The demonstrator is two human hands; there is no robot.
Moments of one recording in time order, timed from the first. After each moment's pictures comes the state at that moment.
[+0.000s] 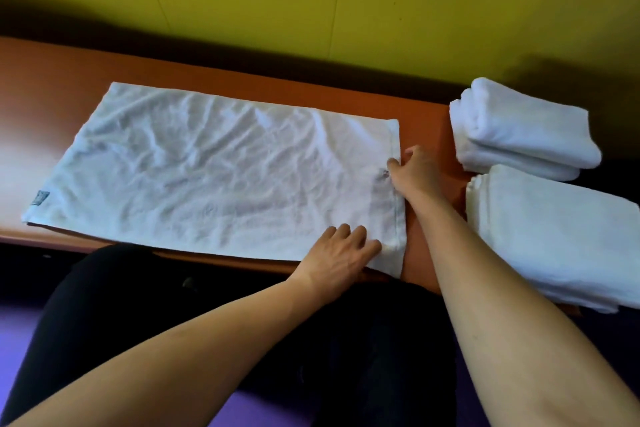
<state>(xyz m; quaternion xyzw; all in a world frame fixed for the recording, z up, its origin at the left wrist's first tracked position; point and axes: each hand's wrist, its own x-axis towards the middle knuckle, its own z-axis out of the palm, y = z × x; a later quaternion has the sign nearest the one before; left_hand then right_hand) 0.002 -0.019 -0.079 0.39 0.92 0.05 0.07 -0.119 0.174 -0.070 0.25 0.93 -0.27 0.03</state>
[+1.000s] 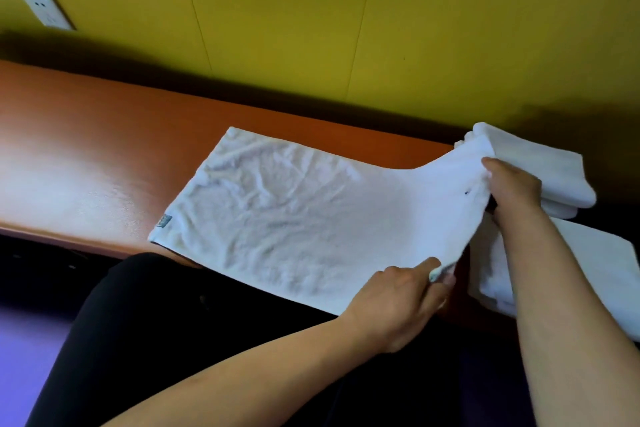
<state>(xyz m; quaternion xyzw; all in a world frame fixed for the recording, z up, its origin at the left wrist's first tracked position) 0.056 0.016 0.026 0.27 0.85 0.44 0.11 -0.100 0.247 0.026 0.40 0.69 -0.58 -0.14</state>
